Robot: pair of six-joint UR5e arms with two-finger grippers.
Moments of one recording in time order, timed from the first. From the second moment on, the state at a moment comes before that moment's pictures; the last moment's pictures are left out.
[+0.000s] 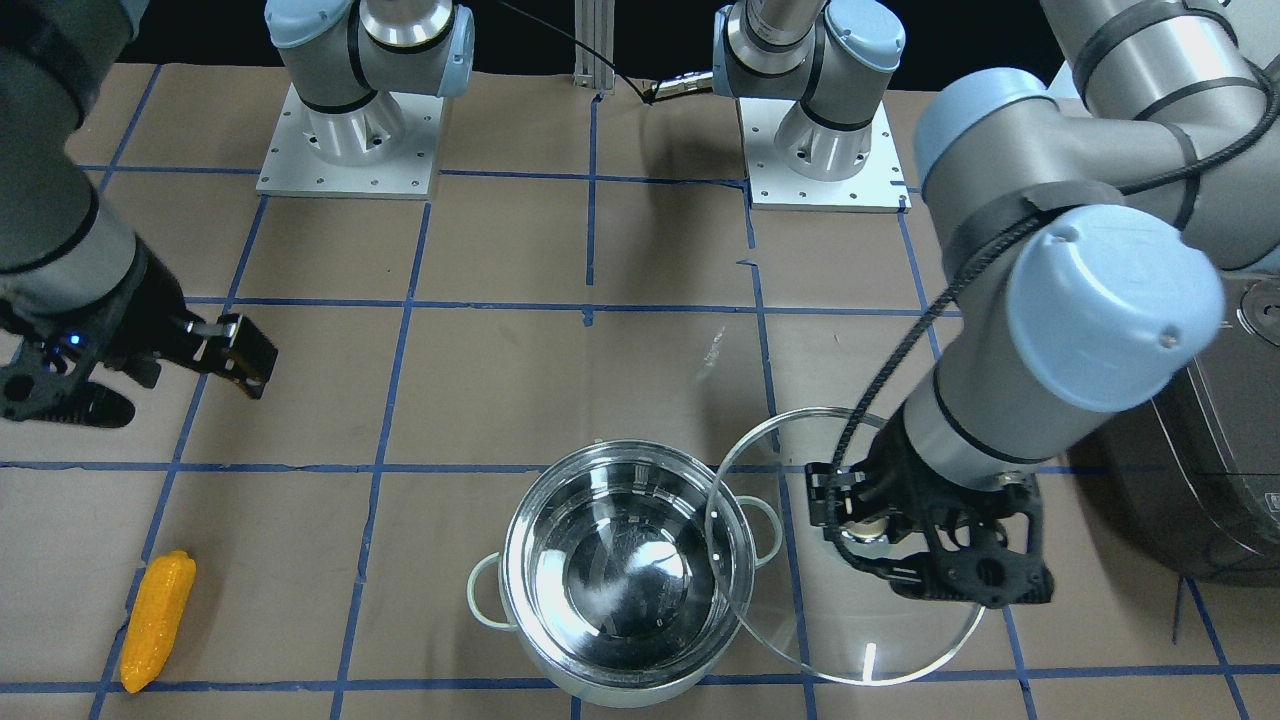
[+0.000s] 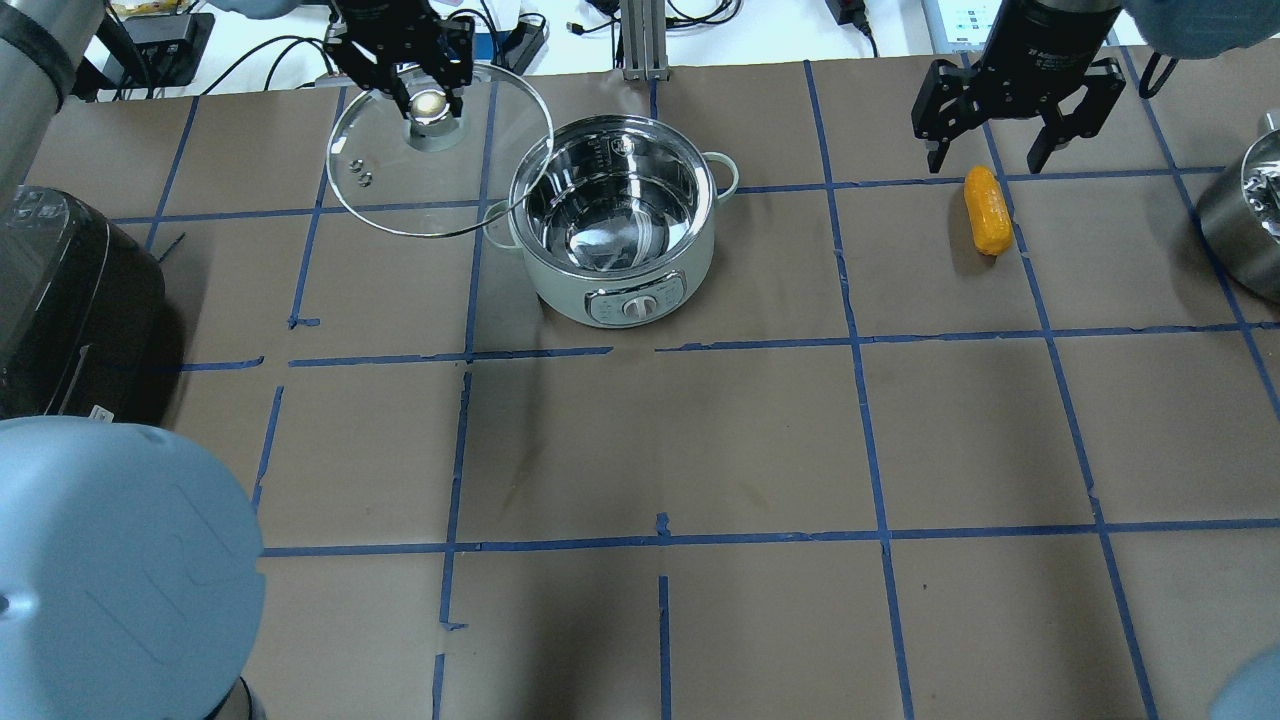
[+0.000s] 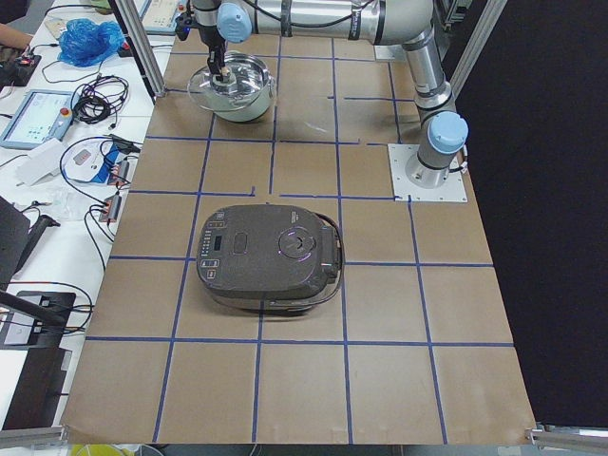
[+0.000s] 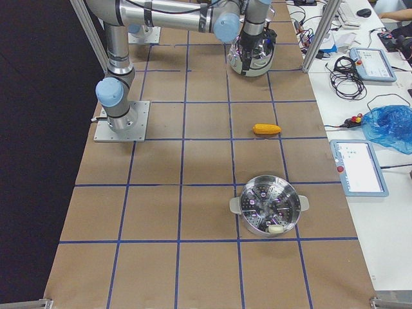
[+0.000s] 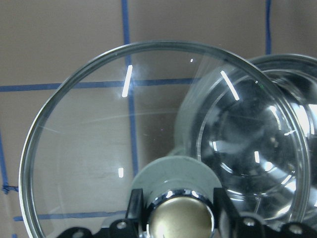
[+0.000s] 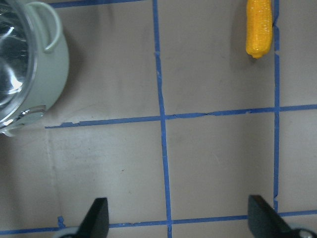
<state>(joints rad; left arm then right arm) -1.56 -2.09 -1.07 -1.54 1.57 0.07 1.44 -1.28 1.40 -1.63 -1.61 -0.04</state>
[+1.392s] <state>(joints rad) -1.35 -2.14 -1.43 -1.13 1.52 0.22 1.30 -0.87 1.41 -2.12 -1.54 -0.26</state>
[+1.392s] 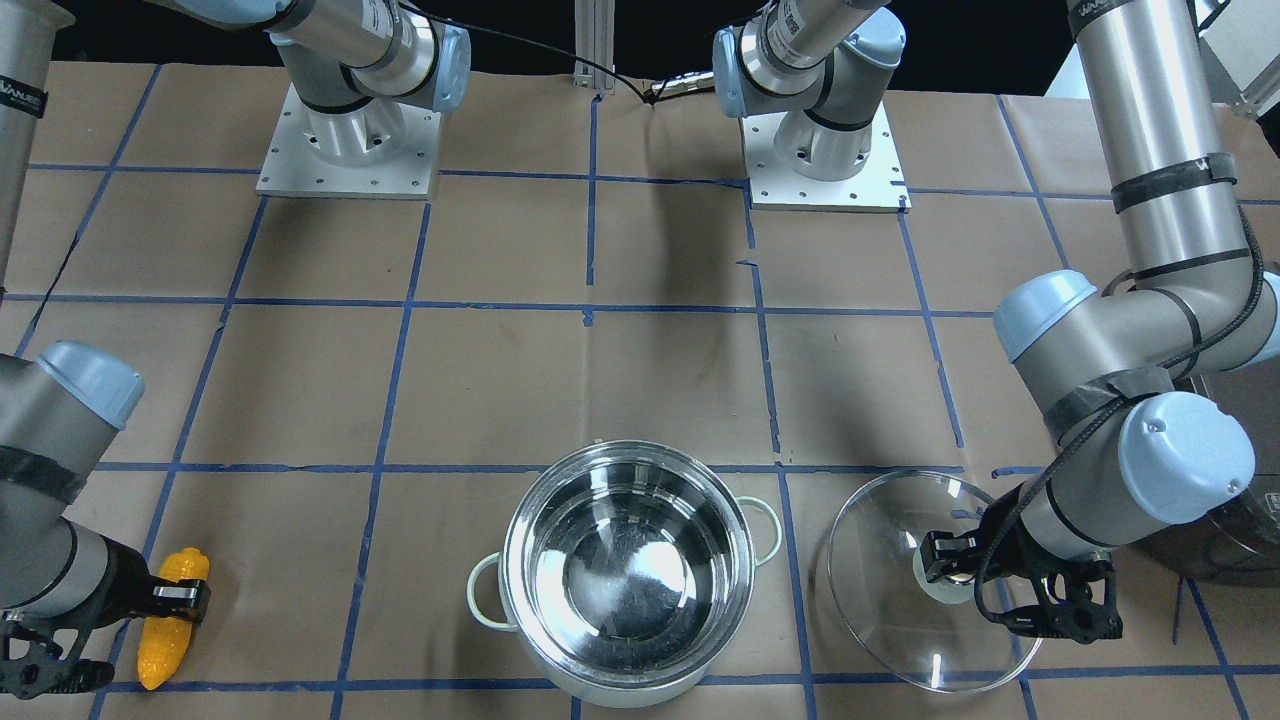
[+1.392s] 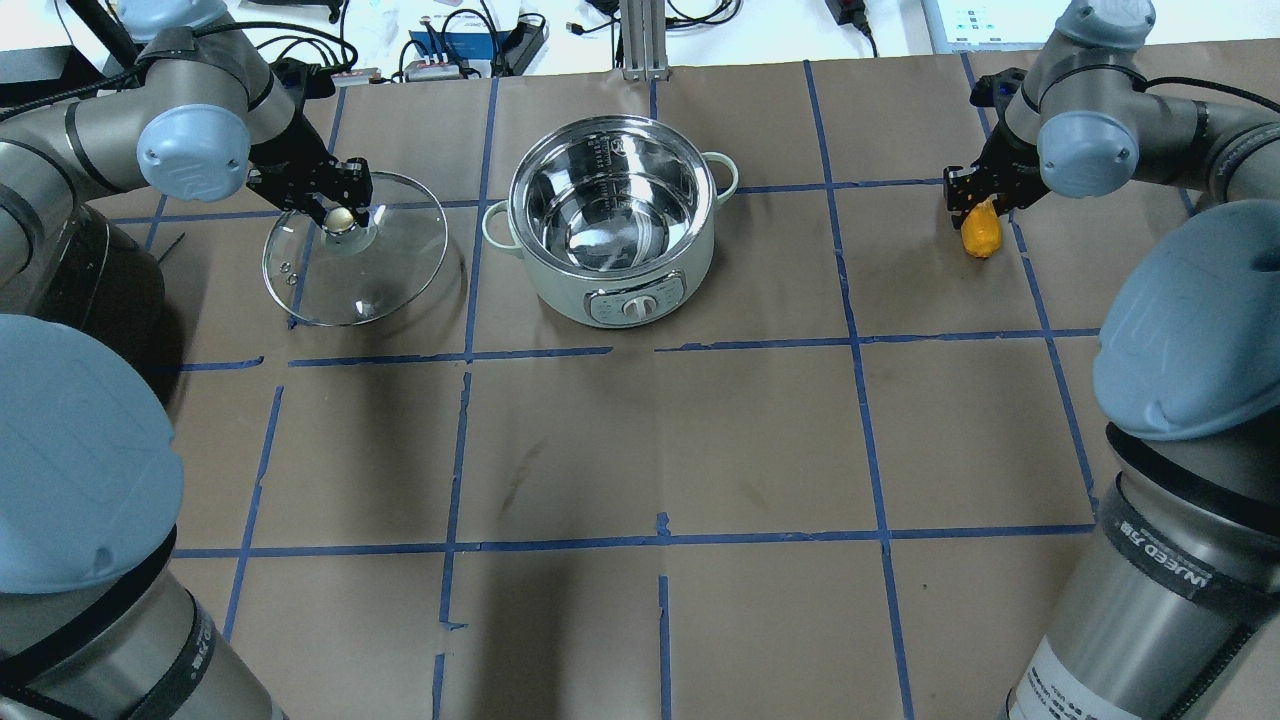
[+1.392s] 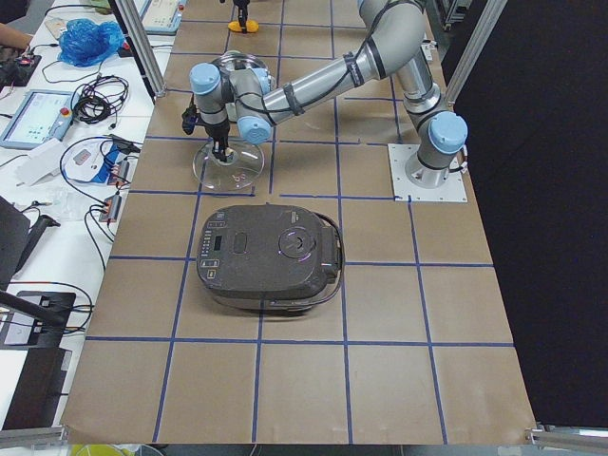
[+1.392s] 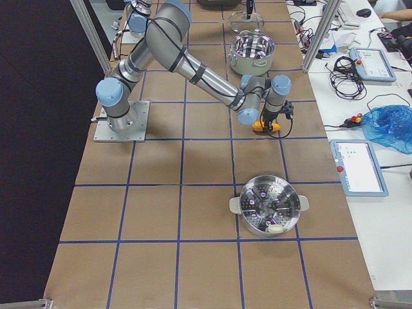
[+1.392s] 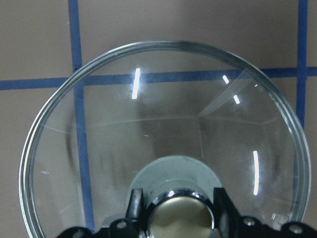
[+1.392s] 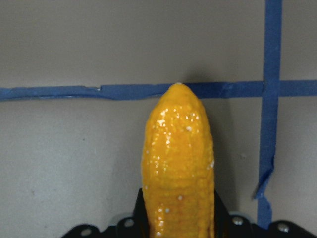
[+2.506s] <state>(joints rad) -1.36 -2.15 -1.46 -1.12 1.49 0.18 1.85 -0.91 1.04 -1.89 -1.60 0.03</state>
